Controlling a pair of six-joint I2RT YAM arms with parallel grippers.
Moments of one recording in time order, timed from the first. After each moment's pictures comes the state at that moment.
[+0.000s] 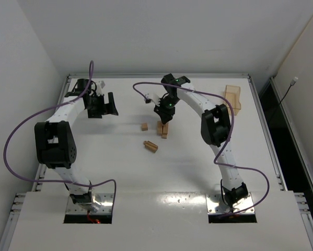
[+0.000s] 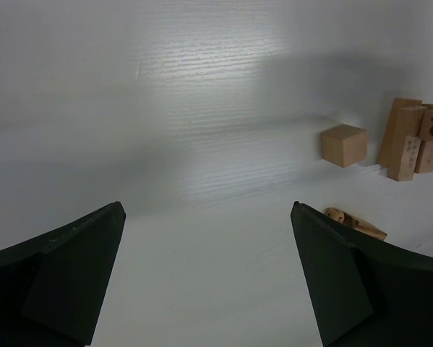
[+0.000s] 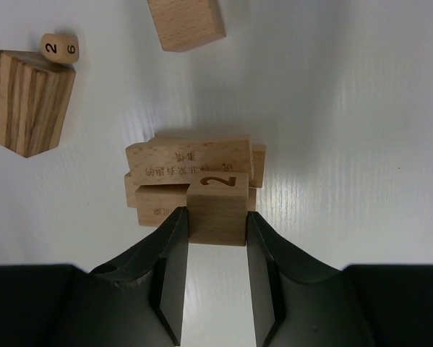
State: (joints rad) left arm 0.05 1.74 1.33 -0.60 0.36 -0.11; right arm 0.47 2.42 2.16 -1.13 -0.47 -0.90
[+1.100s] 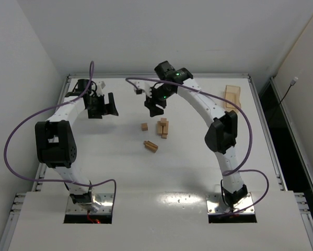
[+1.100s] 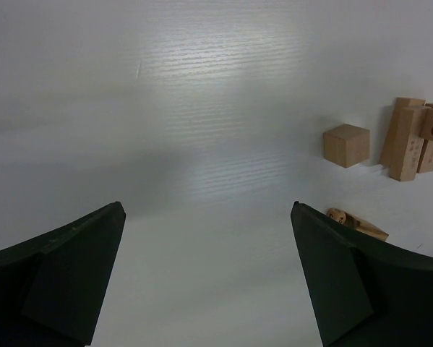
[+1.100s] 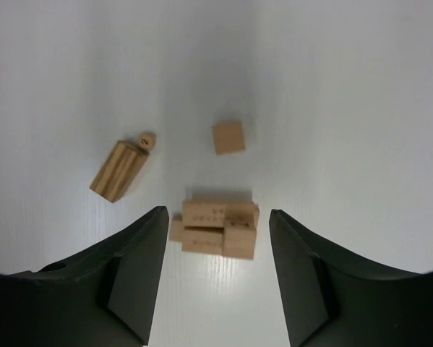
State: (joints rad) left arm 0.05 1.75 1.33 -0.60 0.36 -0.11; right arm 0.55 2.23 2.24 -1.11 -0.58 -0.89
